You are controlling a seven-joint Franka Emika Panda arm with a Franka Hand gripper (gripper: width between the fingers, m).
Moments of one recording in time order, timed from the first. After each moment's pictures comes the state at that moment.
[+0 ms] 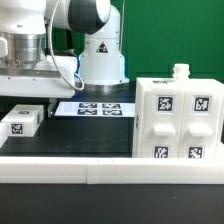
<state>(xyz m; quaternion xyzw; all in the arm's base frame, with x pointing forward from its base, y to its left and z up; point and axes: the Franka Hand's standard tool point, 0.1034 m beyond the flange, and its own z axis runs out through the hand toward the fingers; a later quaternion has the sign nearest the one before) 0.423 -0.183 0.017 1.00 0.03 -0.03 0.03</state>
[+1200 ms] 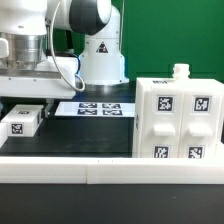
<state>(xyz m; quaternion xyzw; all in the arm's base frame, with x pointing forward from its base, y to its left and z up) 0.423 -0.182 0.017 1.00 0.04 -0.03 0.03</state>
